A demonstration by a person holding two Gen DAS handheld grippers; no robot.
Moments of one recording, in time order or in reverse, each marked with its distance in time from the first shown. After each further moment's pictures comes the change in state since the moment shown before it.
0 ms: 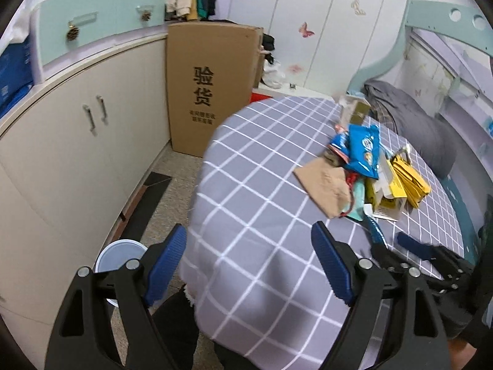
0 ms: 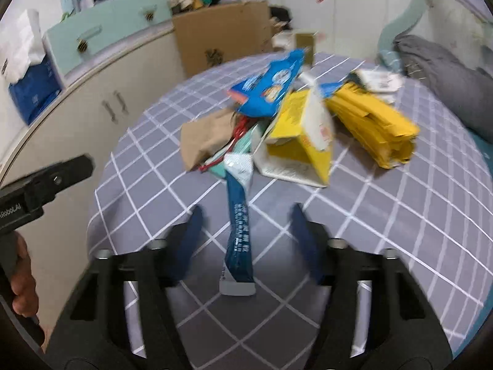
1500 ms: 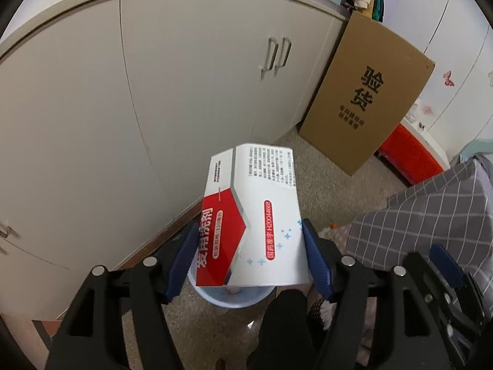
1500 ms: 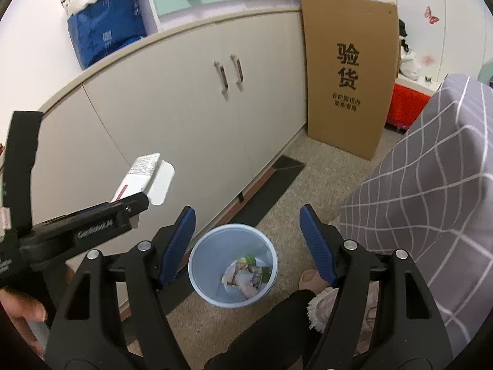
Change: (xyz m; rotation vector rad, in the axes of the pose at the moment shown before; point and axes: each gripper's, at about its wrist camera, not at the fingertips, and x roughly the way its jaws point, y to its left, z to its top) left arm 0.047 0.337 -0.052 -0.454 0.043 0.331; right arm 0.137 0.297 0.003 -0.178 -0.045 0.278
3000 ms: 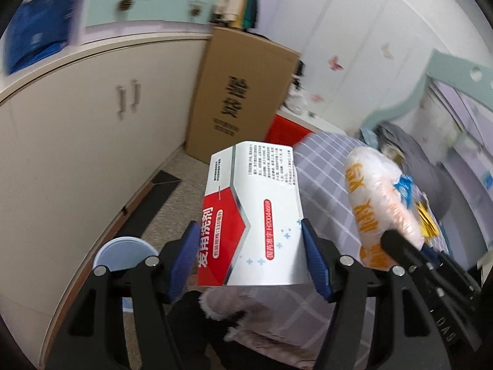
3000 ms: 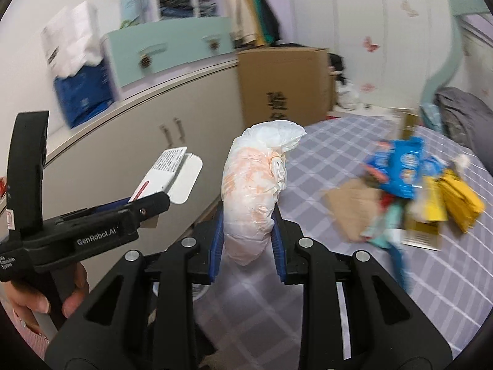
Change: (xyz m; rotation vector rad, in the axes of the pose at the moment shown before) left arm -0.128 -0.174 -0.046 0.225 -0.092 -0.382; right arm -0.172 -0.096 0.012 0.024 -0.150 -0.127
